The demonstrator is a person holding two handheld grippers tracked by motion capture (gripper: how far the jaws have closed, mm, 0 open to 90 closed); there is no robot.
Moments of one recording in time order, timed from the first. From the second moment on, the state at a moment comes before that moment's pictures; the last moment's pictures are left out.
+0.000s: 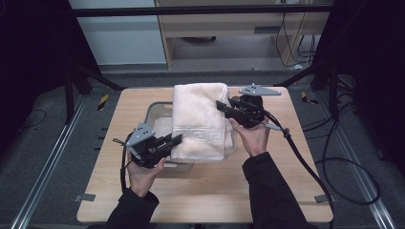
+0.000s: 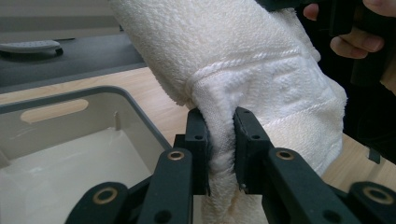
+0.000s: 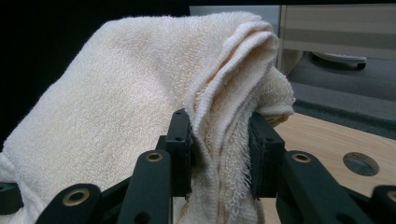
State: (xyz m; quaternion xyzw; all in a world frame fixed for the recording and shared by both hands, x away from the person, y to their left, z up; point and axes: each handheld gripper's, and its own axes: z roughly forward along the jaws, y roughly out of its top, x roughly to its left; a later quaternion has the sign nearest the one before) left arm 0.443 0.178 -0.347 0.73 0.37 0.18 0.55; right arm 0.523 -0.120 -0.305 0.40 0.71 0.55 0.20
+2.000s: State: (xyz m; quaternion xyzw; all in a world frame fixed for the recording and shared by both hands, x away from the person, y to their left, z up) left arm 0.466 0.264 -0.365 0.68 0.47 0.23 0.51; right arm 0.579 -0.008 -0.325 0.39 0.73 0.53 0.17
